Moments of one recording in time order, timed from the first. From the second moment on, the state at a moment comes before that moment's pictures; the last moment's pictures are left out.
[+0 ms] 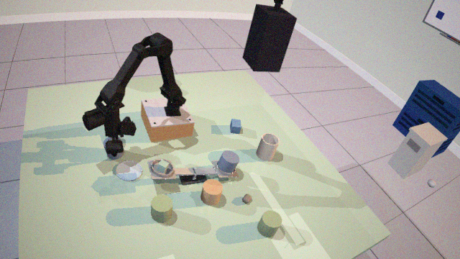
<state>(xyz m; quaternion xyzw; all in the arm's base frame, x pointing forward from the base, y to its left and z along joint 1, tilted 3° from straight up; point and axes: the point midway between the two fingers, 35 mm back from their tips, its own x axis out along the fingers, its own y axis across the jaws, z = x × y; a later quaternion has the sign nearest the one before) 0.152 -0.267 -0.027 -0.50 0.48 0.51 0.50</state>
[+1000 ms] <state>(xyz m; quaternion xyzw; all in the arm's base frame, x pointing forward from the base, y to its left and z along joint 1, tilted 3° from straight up) 0.154 -0.268 0.023 -0.50 0.48 0.51 0.51</state>
